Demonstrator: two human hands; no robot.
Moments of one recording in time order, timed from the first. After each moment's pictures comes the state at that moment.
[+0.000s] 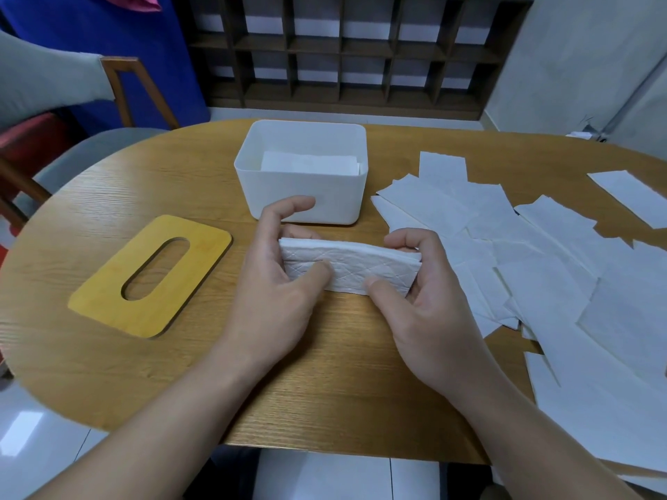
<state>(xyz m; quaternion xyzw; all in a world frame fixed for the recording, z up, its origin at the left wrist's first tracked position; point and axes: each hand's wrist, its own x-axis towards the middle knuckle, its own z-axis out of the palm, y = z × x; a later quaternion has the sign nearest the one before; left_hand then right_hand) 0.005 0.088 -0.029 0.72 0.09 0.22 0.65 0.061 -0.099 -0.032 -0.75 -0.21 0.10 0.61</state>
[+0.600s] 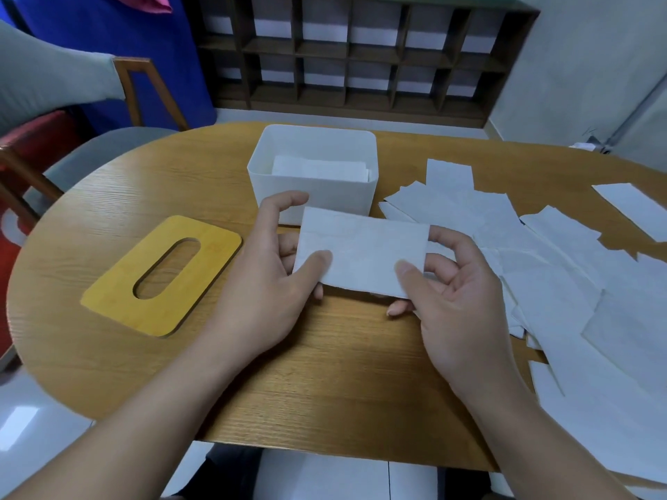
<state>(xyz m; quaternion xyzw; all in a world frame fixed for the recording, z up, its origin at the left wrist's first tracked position) 0.000 0.108 -0.013 0.78 0.11 0.17 0.59 0.062 -0.100 -0.019 -0.73 -0.11 0.05 0.67</state>
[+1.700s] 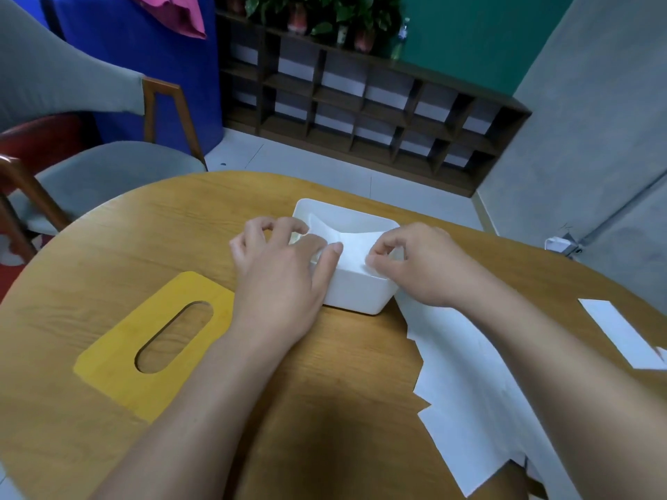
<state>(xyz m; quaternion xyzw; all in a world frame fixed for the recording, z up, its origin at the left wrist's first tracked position) 0.087 0.173 -0.004 0.91 0.21 0.30 0.20 0.212 0.006 0.082 -0.93 -0.33 0.07 0.13</state>
